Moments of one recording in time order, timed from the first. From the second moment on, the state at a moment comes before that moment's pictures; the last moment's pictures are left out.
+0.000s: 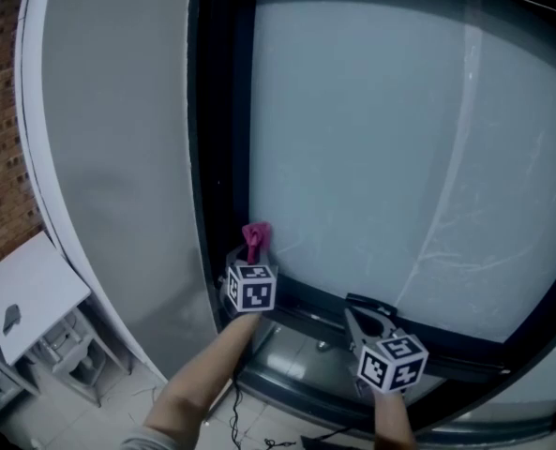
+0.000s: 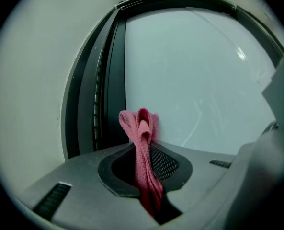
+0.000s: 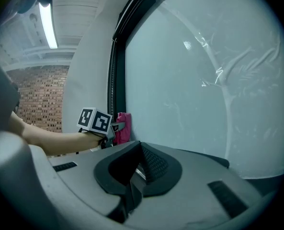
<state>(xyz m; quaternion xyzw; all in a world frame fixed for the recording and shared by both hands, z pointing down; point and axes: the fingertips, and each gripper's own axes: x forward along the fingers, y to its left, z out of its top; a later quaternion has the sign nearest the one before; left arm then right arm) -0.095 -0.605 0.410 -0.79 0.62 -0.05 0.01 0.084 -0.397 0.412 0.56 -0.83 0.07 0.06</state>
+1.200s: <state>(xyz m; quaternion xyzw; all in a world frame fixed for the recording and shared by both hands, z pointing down) 0.109 -0.480 0.388 -0.95 0.32 0.03 0.00 0.143 -0.338 0.419 0.61 -0.79 0.08 0.06</state>
